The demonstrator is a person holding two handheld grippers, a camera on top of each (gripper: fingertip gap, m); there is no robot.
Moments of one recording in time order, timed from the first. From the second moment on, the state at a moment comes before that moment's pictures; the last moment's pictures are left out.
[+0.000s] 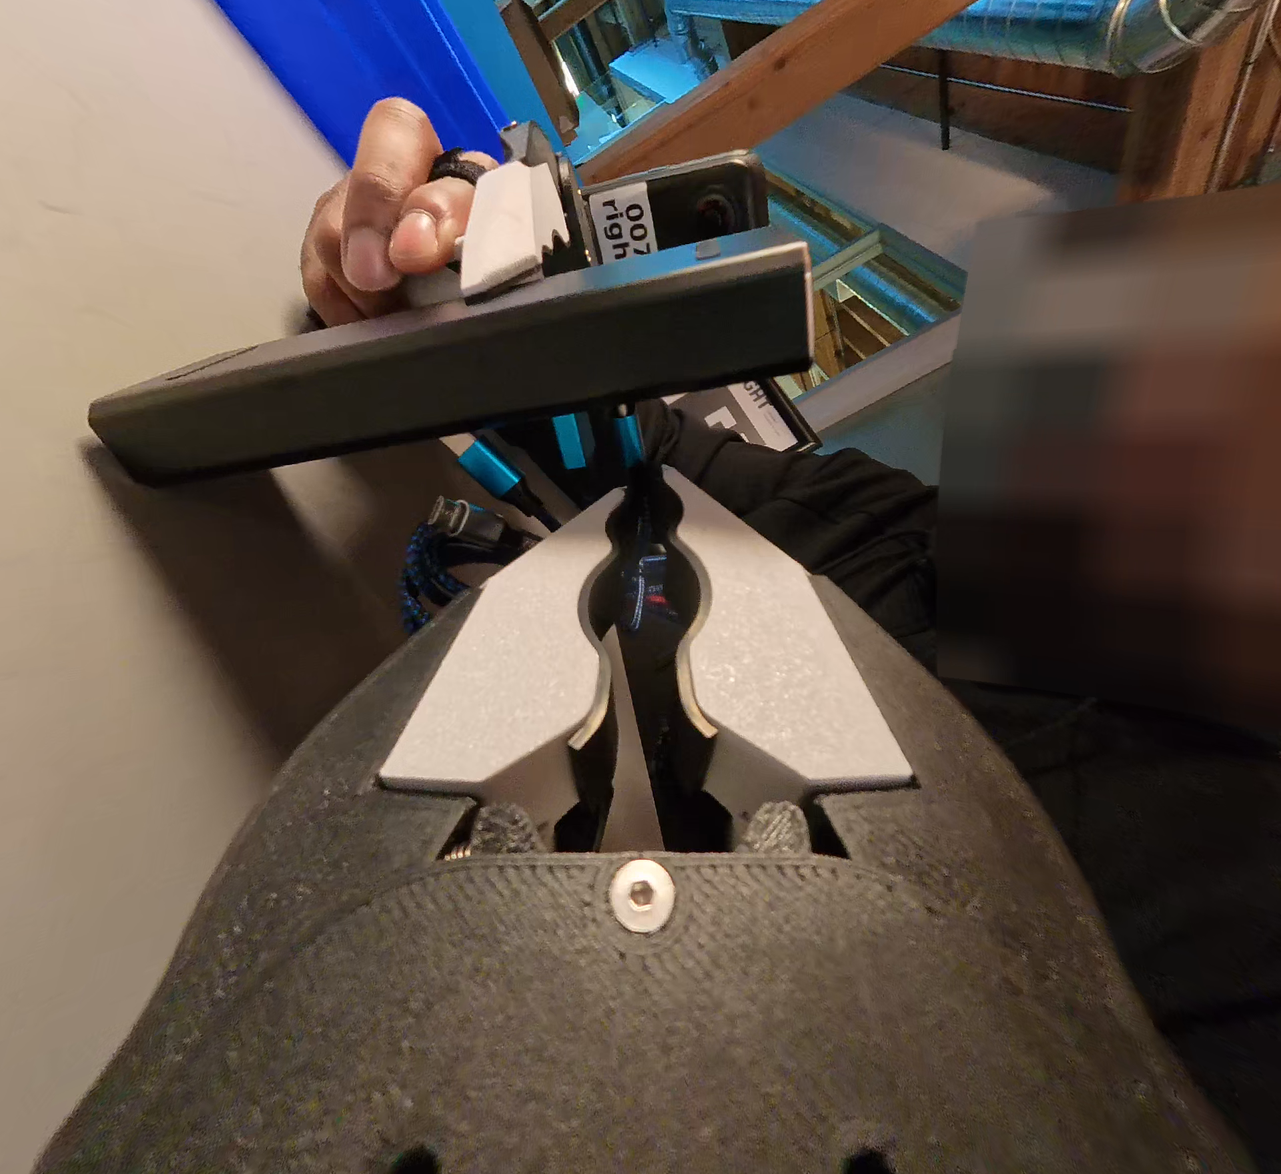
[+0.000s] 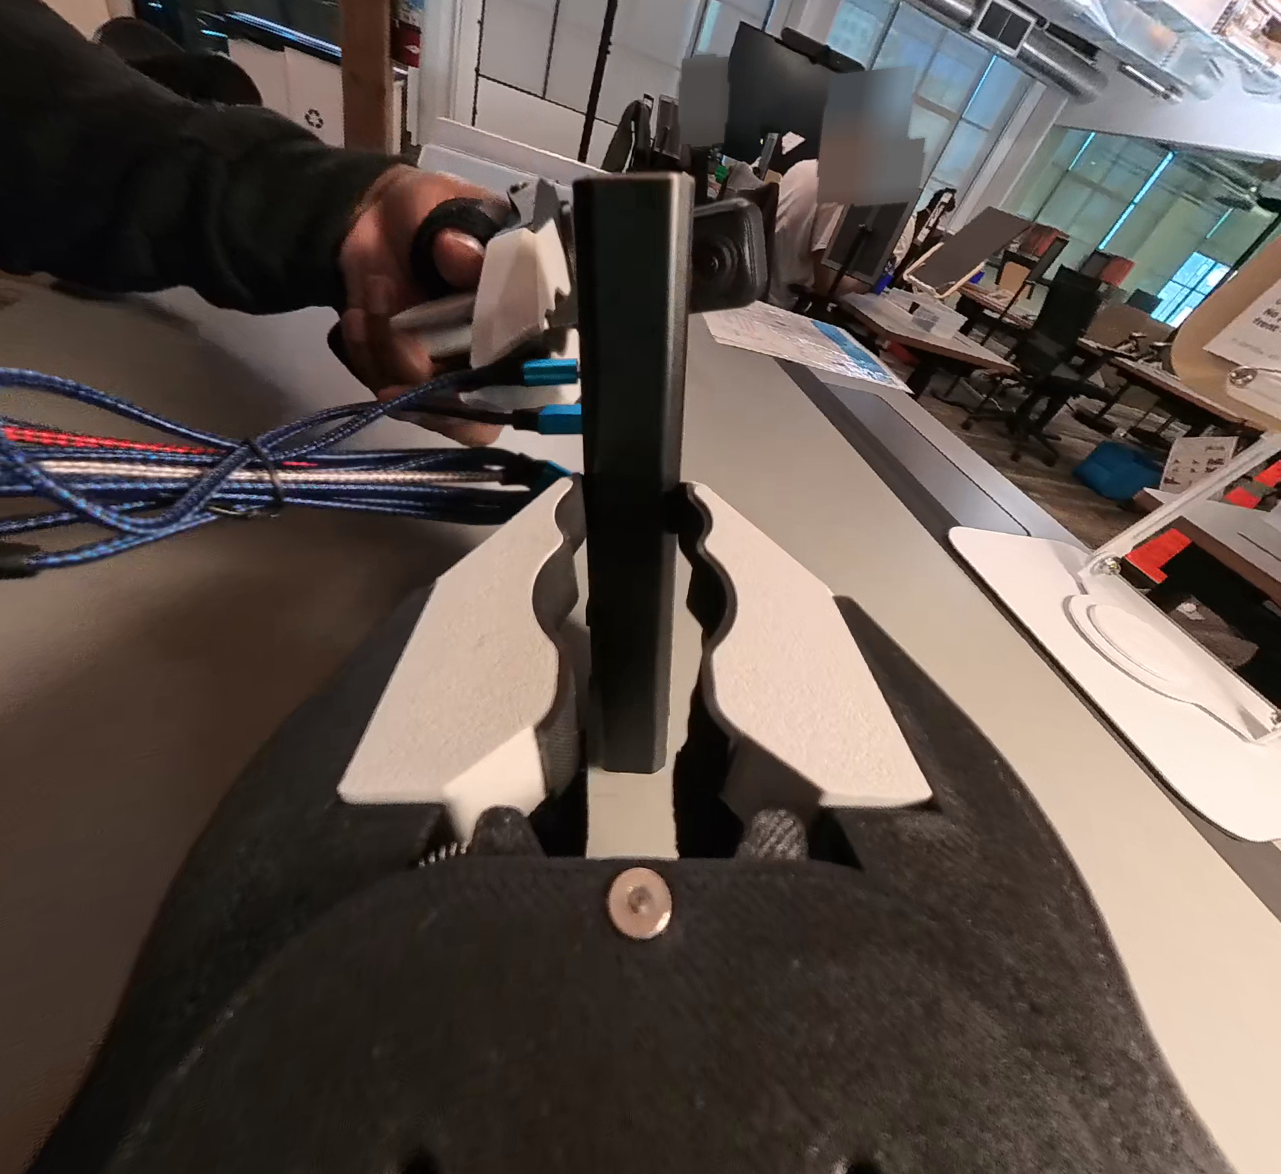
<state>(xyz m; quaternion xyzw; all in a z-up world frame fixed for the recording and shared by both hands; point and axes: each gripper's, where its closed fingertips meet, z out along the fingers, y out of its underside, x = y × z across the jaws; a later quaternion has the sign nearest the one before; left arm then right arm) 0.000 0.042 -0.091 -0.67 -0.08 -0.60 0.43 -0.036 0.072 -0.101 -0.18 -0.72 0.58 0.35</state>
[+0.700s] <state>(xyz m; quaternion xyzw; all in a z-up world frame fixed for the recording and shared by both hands) -0.026 0.048 -0.102 -0.74 -0.11 -0.43 0.51 -0.052 0.083 -0.103 -0.22 -0.71 0.52 0.42</state>
